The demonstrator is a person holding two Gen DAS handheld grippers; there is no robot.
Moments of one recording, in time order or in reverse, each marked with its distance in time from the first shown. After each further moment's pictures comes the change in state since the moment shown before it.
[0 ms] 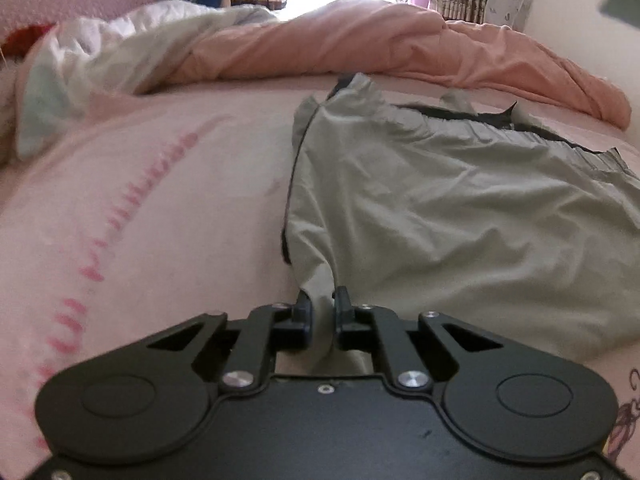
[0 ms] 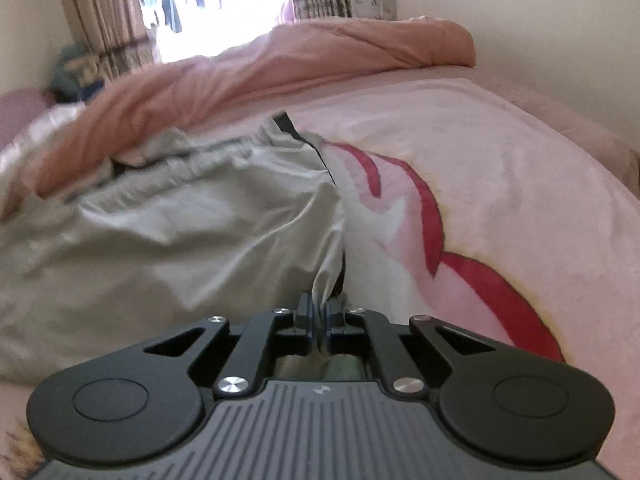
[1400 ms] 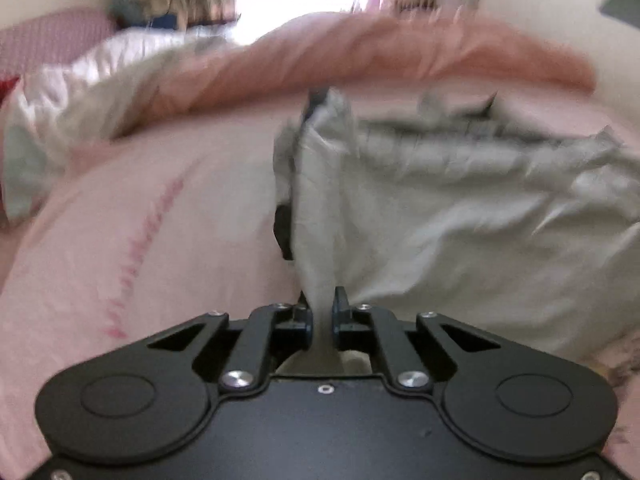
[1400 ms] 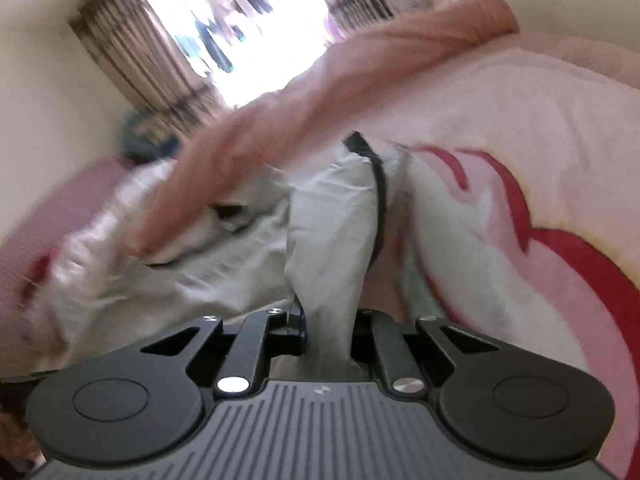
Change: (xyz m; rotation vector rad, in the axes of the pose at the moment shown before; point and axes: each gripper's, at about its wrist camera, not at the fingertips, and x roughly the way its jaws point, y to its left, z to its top) left arm -0.023 -0.006 0.033 0.139 -0.018 -0.086; right arm -0.034 -0.004 0.000 0.199 -0.031 0.354
